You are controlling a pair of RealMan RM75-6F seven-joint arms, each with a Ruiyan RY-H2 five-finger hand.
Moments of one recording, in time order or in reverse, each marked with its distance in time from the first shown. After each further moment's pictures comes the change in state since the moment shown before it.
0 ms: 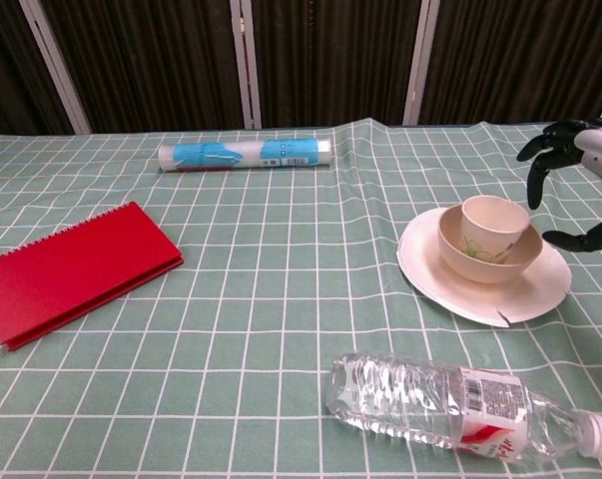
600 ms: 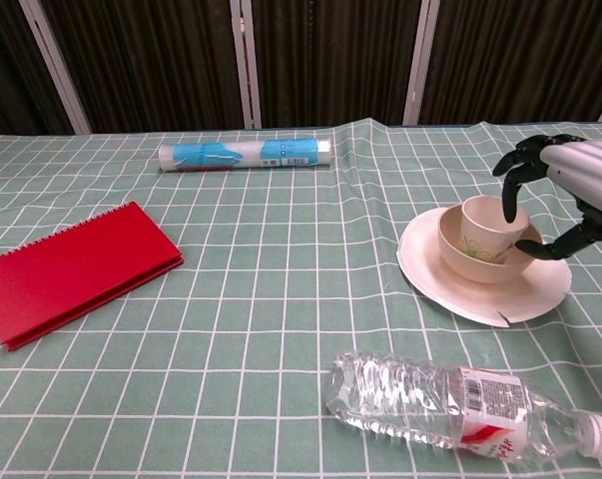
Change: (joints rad) left arm -0.001 -0.001 0.000 0.001 -0.003 -0.004 0.001; right arm 0.053 -0.062 0.000 0.056 0.058 -0.035 -0.011
